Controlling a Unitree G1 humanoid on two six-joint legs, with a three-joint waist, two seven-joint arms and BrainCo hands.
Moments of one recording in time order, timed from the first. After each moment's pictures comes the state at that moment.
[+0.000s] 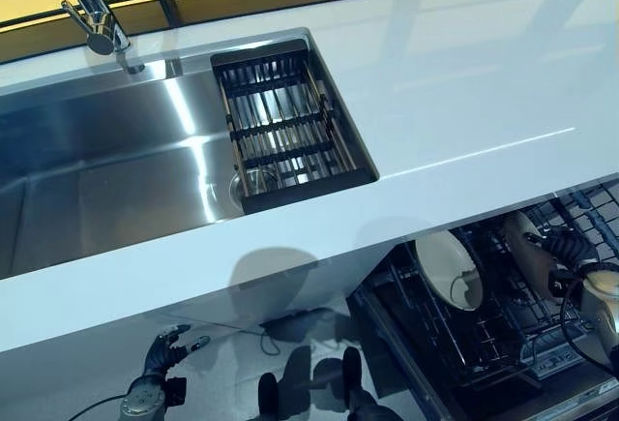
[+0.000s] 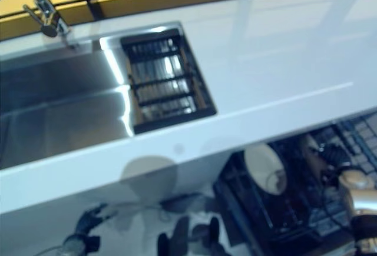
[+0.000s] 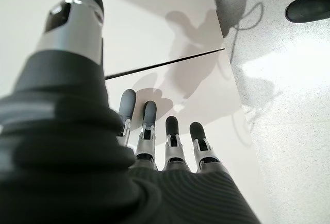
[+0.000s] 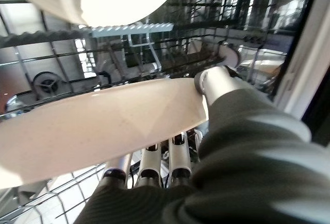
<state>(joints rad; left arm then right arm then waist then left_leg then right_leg) -0.08 0.44 -0.10 0.83 -0.35 -0.21 0.11 -0.35 -0.88 -0.11 0.57 0.41 0.25 0.03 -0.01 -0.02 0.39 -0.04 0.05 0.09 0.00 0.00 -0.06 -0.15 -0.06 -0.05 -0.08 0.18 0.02</state>
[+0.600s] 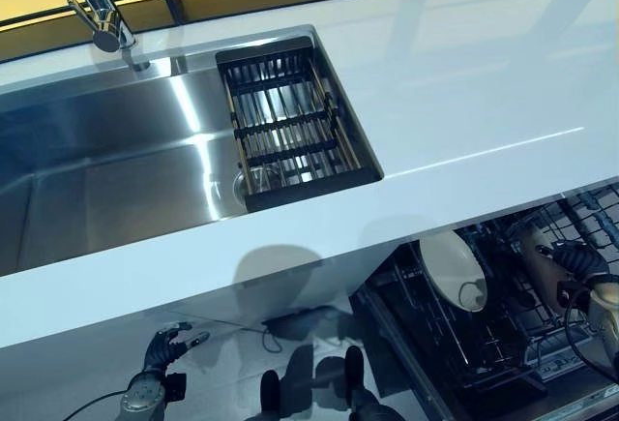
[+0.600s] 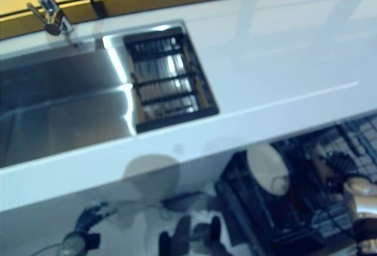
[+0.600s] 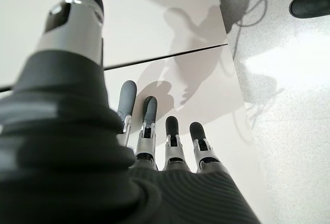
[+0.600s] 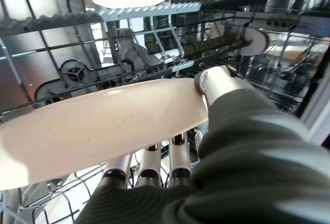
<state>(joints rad) -0.10 0.45 -0.10 0.83 -0.36 -0.21 0.12 -0.35 -0.88 -0.11 0.68 0.41 0.22 0.00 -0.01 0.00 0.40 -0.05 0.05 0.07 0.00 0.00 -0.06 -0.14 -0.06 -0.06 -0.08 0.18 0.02</state>
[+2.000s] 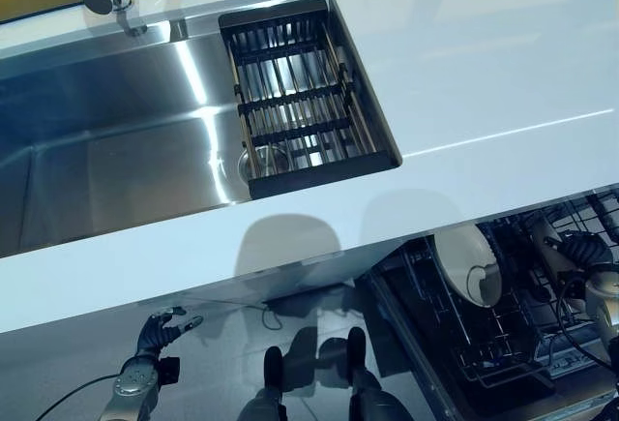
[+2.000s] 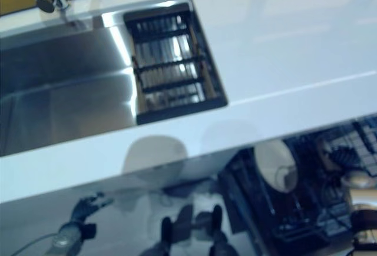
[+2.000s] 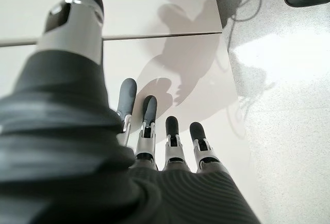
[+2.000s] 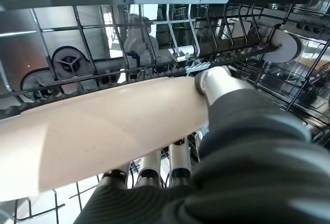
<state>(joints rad) -0.14 0.50 -0.10 0.82 -0.39 -0.21 0.11 -0.44 -0.88 -0.07 0.73 0.32 0.21 -0.08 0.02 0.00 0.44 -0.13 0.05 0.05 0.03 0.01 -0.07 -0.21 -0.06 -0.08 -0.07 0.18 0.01</state>
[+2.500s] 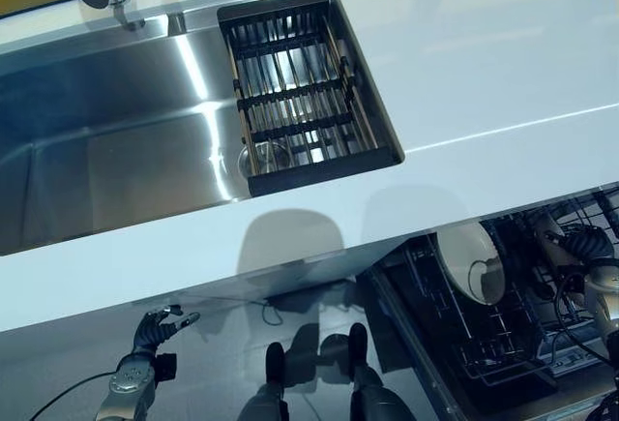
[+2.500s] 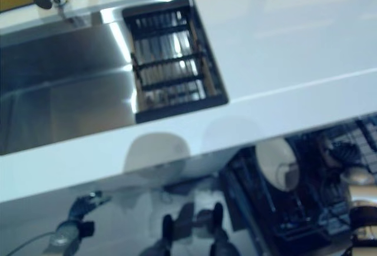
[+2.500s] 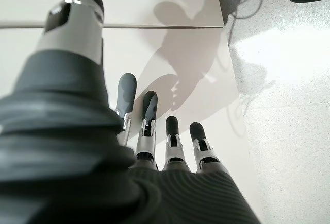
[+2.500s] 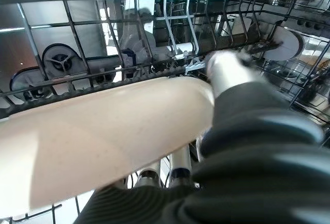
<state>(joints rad) -0.14 0.51 -0.10 0.81 -0.42 -0.21 0.11 -0.47 -0.88 -0.07 0.74 0.32 0.21 -0.12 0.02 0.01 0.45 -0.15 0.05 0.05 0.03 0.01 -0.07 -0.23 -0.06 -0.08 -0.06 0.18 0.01</state>
